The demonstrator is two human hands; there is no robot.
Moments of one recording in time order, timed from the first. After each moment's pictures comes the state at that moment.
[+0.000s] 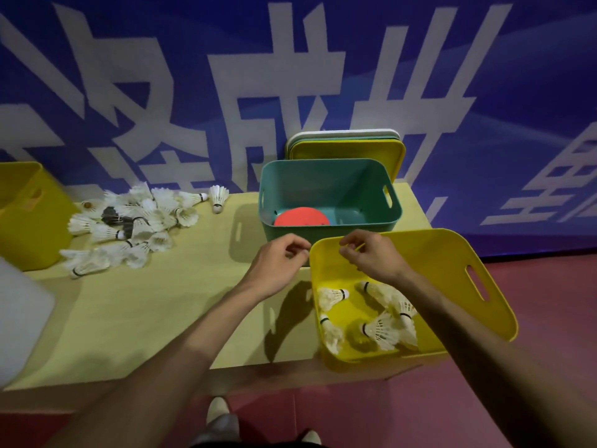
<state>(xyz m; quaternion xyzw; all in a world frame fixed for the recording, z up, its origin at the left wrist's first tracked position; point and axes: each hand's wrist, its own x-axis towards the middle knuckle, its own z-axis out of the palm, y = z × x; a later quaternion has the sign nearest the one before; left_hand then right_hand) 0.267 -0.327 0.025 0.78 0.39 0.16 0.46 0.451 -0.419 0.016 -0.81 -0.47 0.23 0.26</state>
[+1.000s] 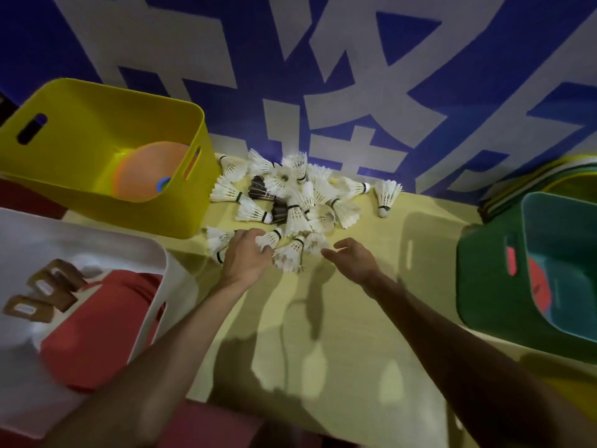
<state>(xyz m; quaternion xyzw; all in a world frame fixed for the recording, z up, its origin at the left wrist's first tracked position) -0.037 0.009 -0.114 0.66 0.66 0.10 0.33 0.165 -0.046 -0.103 -0.79 -0.39 0.45 0.15</state>
